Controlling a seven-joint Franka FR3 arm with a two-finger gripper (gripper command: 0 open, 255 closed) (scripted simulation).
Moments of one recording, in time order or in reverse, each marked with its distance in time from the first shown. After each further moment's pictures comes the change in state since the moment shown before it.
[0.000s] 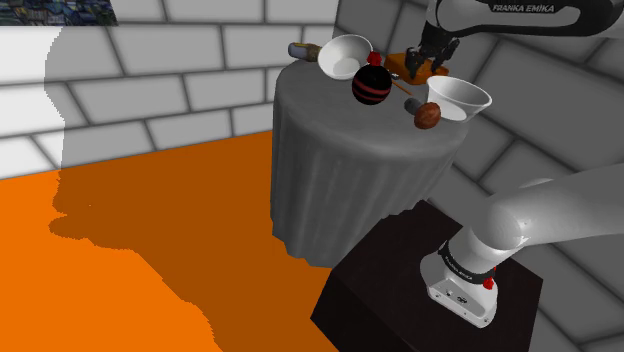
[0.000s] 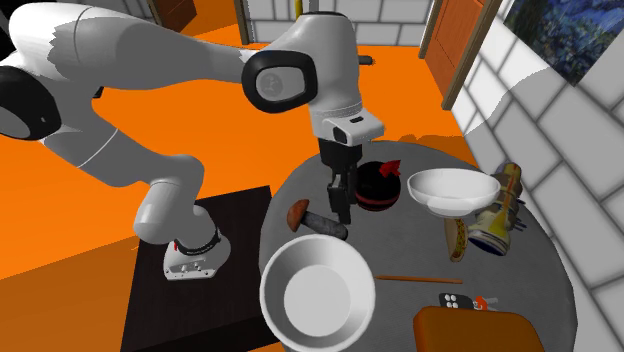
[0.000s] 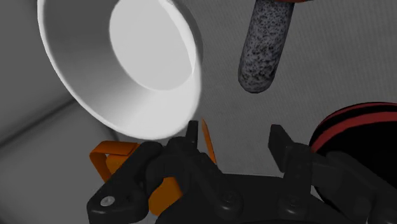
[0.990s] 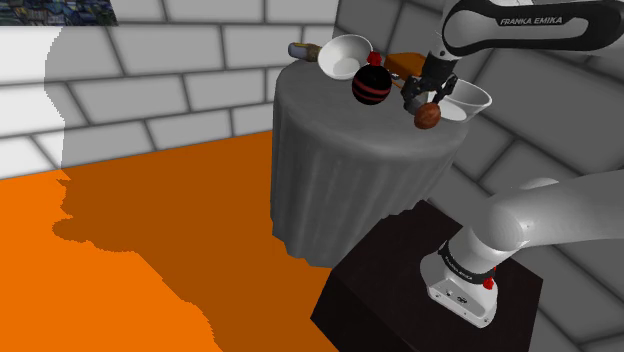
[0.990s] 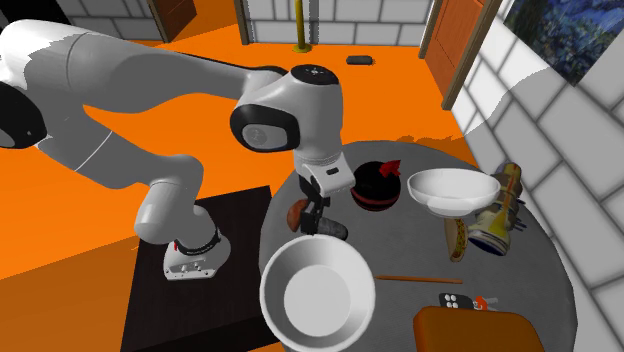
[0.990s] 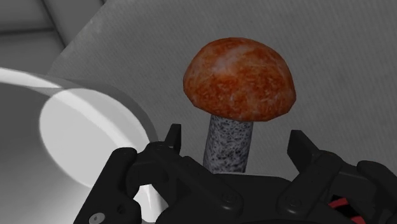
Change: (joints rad) arm 0.028 -0.067 -0.098 -0.184 0.205 -0.008 -0.030
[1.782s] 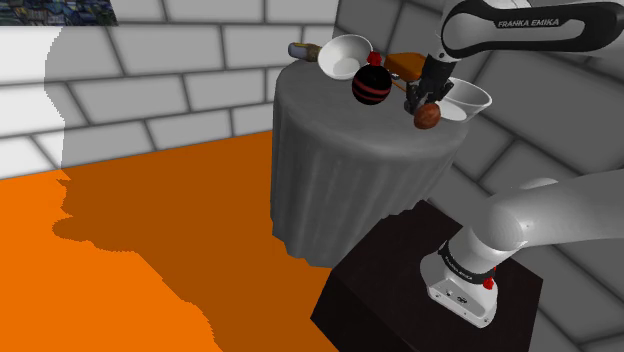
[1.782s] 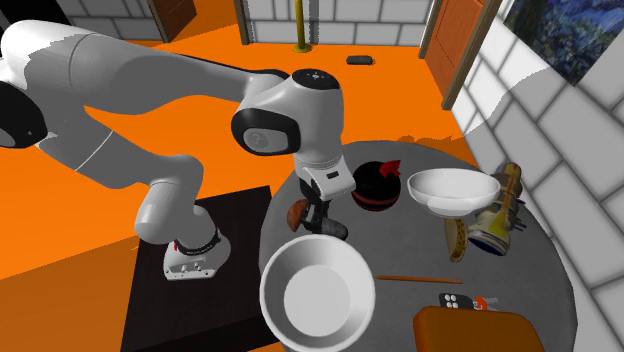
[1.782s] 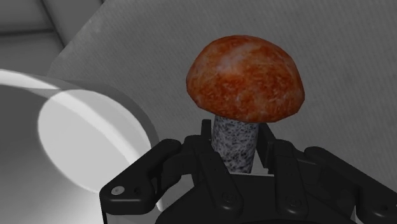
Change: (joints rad) arm -0.006 0.007 -0.003 -0.007 -0.002 0.013 0.001
